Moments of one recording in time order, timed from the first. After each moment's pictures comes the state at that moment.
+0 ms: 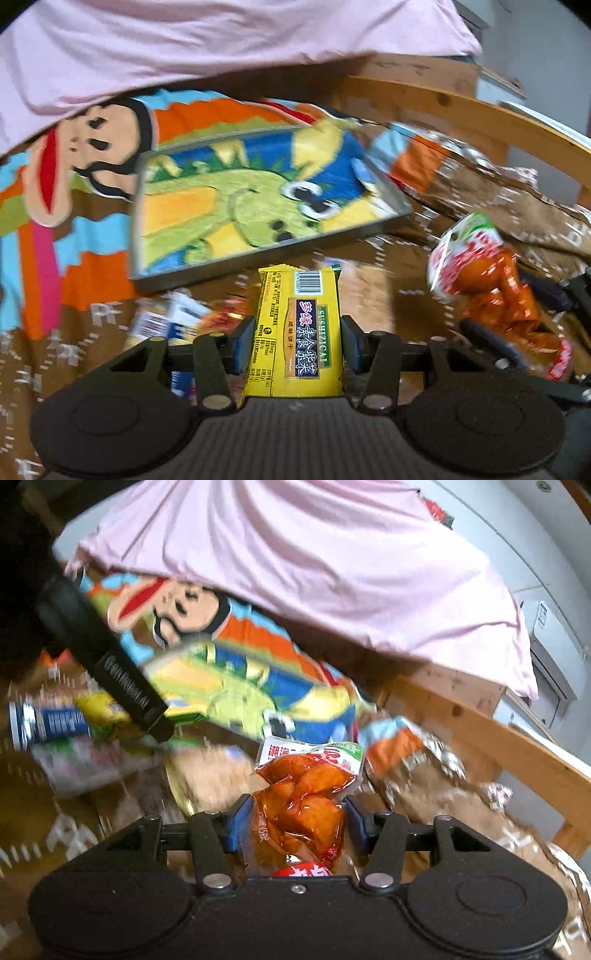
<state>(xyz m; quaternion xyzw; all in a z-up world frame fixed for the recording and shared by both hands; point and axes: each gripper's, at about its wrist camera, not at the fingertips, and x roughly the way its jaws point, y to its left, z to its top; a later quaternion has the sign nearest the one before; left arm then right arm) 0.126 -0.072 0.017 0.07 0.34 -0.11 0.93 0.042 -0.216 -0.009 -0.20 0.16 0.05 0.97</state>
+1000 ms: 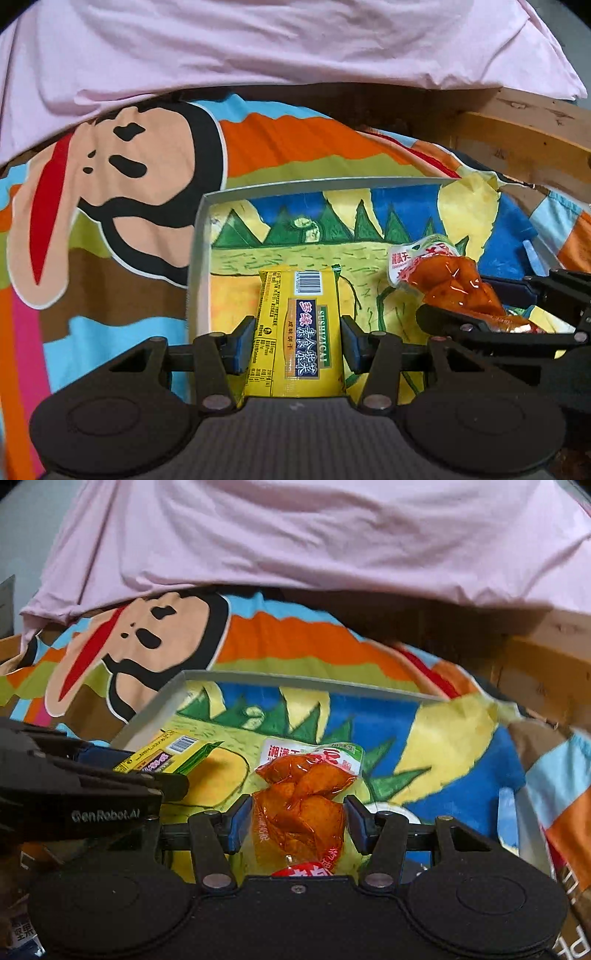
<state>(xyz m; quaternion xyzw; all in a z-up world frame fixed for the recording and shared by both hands) 0.326 -0.003 -0.022 0.04 0.29 -0.05 0.96 0.320 -0.146 -0.025 -0.04 0.25 0.12 0.96</state>
